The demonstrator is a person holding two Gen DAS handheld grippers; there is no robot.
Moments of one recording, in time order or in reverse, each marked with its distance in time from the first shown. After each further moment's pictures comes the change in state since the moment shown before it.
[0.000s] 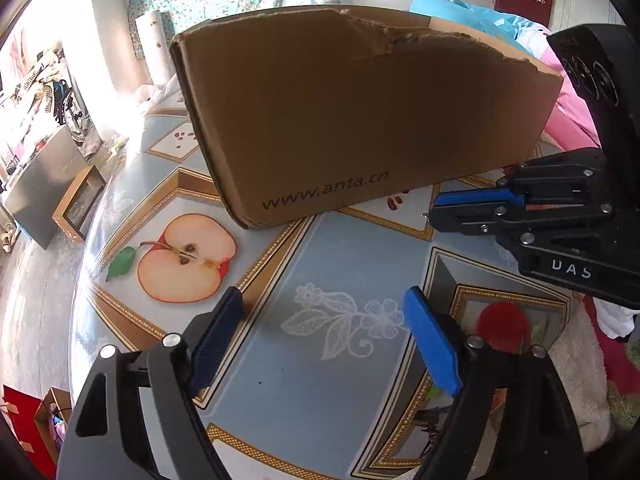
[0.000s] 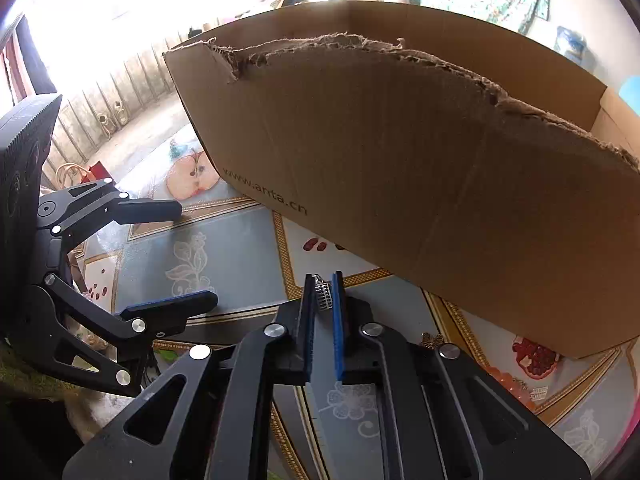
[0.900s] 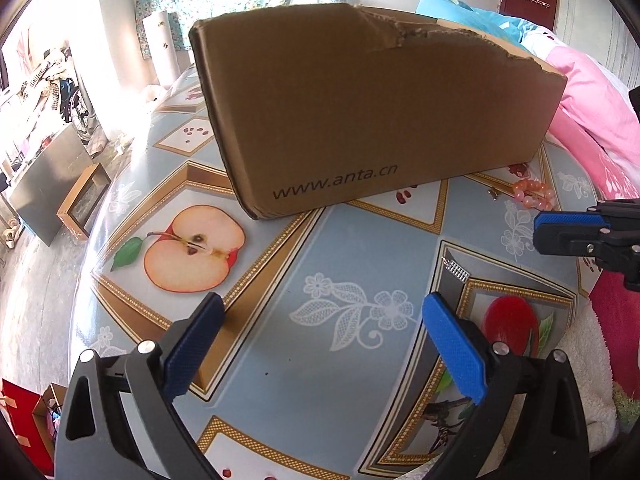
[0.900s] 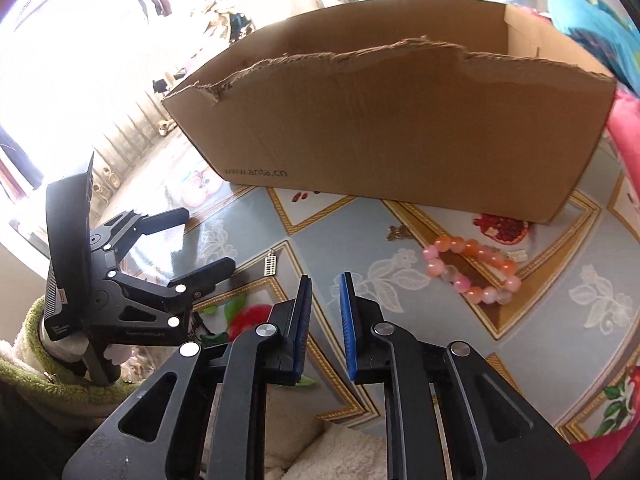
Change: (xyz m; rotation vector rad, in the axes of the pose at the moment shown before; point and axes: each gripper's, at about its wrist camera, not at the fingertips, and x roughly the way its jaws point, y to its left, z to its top) left arm 0.003 0.002 -0.003 -0.010 -0.009 0.018; right arm -0.052 -0.014 -0.060 0.293 -0.042 0.012
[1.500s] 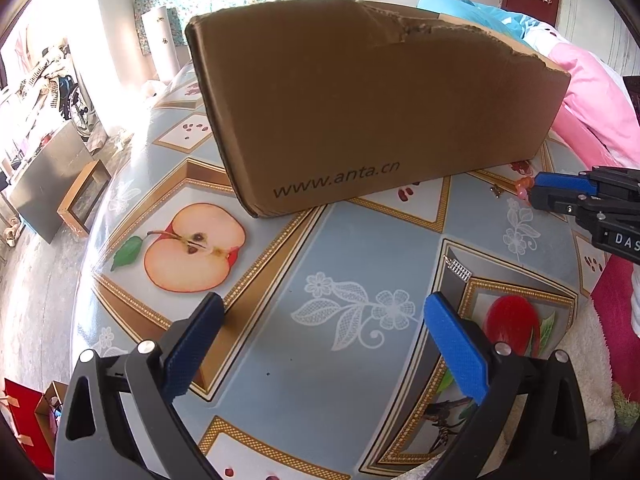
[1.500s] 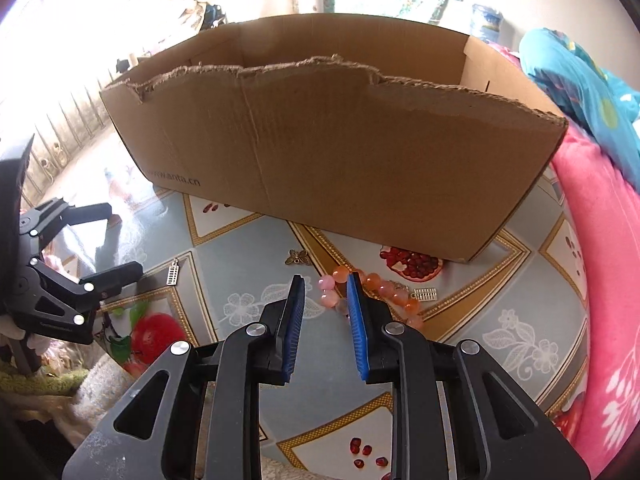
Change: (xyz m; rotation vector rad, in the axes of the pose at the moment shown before) left arm 0.005 0.000 0.005 -0.002 0.027 0.001; right arm 0.005 -0.025 0.014 -0.132 -0.018 -0.250
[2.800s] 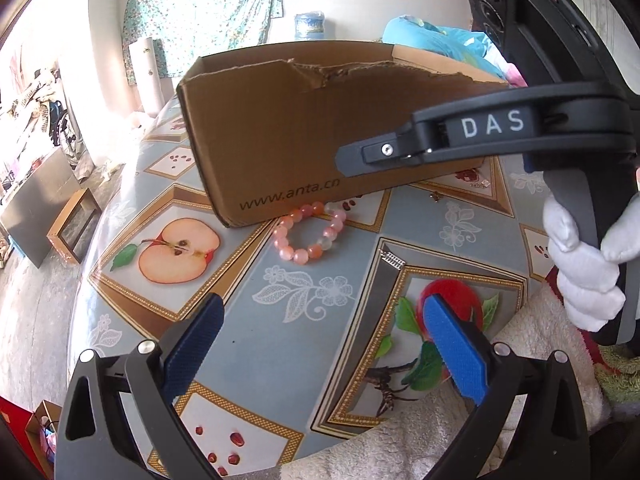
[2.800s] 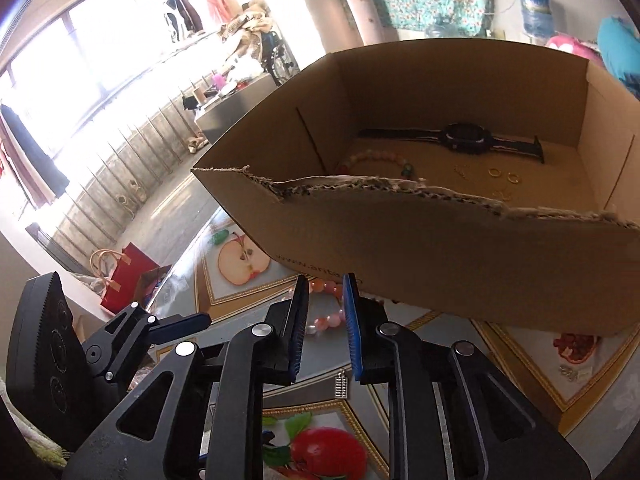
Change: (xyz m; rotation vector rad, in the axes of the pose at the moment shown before) left arm -0.044 -0.022 -0.025 0.053 -0.135 -0.074; right arm 0.008 0.045 0.056 0.119 -0.073 0.375
